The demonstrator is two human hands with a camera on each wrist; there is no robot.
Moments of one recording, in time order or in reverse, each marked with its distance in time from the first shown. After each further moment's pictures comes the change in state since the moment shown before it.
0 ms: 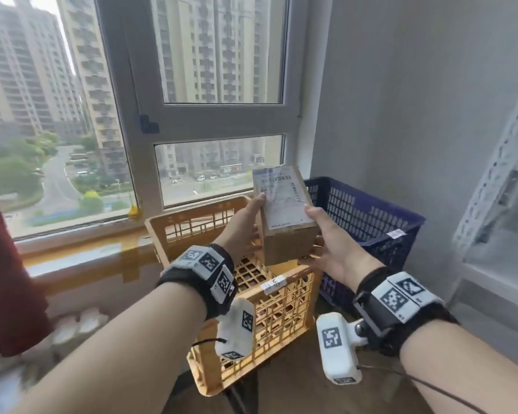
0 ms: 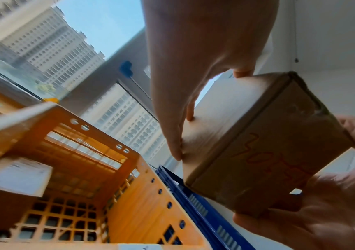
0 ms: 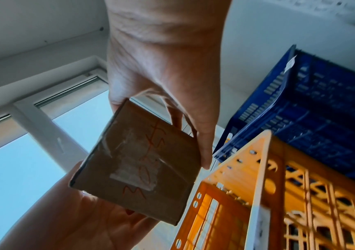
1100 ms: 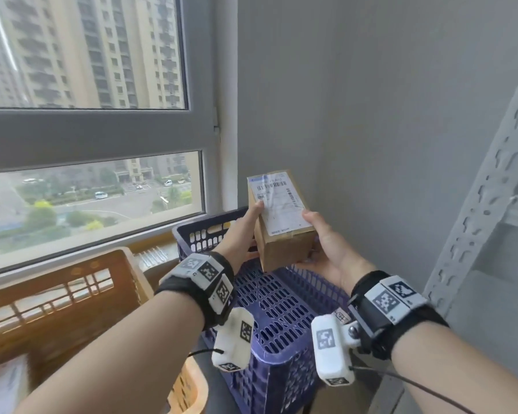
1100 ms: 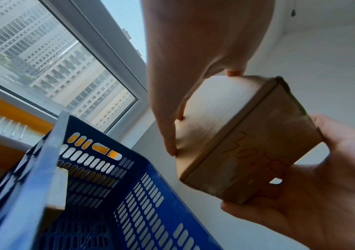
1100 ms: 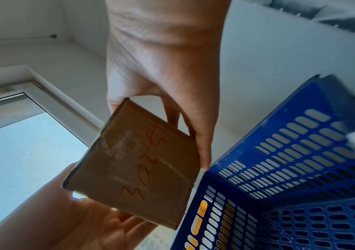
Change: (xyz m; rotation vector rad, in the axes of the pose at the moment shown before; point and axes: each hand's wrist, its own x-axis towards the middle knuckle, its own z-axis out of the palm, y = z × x) left_hand 0.320 0.020 0.225 -0.001 -0.048 -0.012; right_hand 0.266 -0.083 -0.268 -0.021 0.135 -0.012
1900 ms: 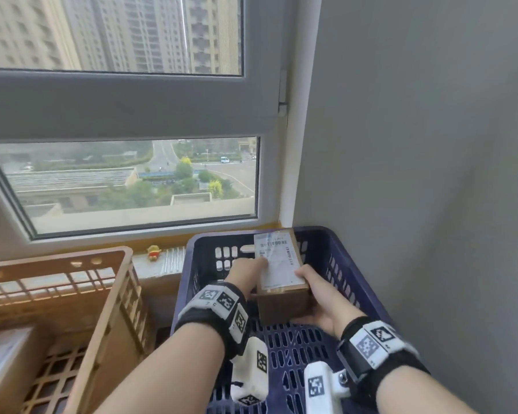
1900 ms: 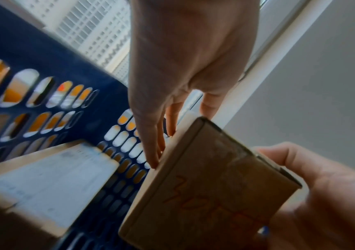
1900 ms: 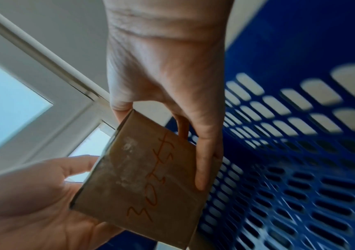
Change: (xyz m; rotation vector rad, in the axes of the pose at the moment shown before) left_hand 0.238 -0.074 -0.043 0.079 0.608 -0.391; right_hand 0.287 0.083 0.008 -0.147 -0.382 0.470
